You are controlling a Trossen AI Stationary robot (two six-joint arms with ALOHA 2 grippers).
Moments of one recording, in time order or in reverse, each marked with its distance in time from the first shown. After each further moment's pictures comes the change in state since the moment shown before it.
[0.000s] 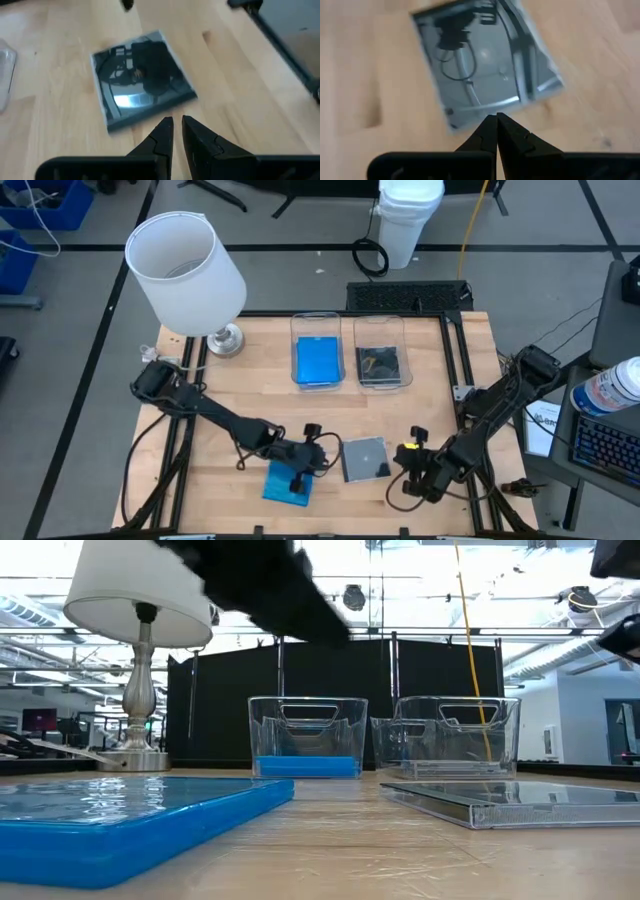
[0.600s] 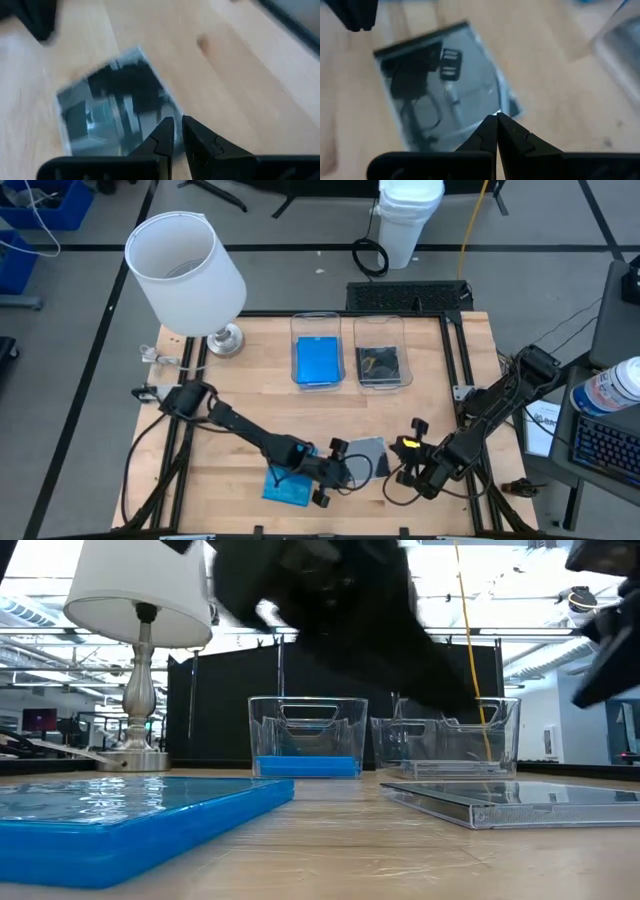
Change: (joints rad) left arm -0.009 0.303 0.301 -0.021 0.004 0.162; right arm -0.030 -0.001 -0.001 -0.049 0.172 0.024
